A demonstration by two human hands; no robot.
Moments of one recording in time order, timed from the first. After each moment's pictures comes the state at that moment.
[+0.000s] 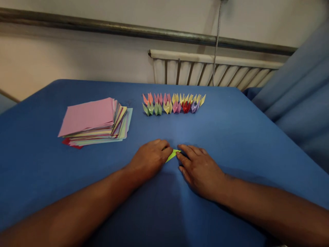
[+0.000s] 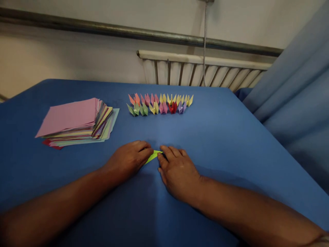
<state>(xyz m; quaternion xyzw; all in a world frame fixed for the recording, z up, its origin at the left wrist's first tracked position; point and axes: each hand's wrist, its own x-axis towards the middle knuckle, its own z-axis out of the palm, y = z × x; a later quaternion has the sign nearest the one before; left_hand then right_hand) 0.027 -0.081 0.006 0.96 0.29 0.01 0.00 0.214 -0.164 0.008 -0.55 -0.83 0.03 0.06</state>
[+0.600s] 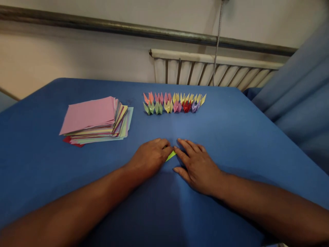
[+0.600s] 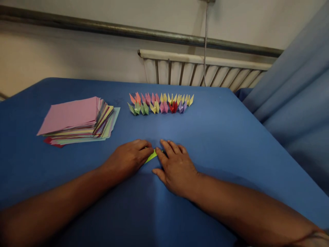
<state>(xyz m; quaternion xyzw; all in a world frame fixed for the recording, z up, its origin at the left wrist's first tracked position) 0.028 -0.083 0.016 0.95 0.30 -0.01 0.02 0.214 -0.160 0.004 -0.55 -0.83 0.05 0.08</state>
